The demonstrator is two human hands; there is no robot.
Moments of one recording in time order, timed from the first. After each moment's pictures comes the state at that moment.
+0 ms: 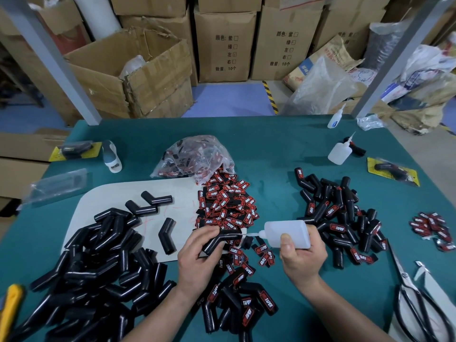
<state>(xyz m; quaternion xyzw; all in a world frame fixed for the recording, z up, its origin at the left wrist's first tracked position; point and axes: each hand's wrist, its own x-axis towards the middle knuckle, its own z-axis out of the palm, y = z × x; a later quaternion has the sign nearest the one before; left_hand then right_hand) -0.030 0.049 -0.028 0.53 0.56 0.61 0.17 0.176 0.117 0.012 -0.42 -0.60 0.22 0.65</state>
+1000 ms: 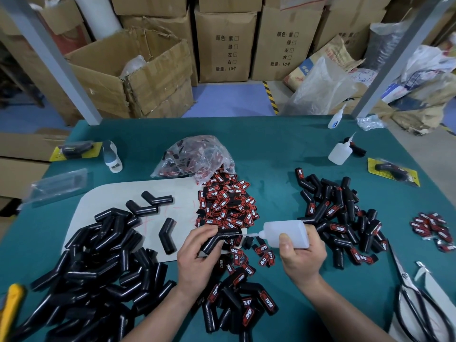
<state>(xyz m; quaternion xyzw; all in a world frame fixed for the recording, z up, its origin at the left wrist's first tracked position) -0.031 0.049 -0.026 0.53 0.56 0.62 0.16 0.173 0.116 0.026 -0.43 -0.63 0.20 0.62</state>
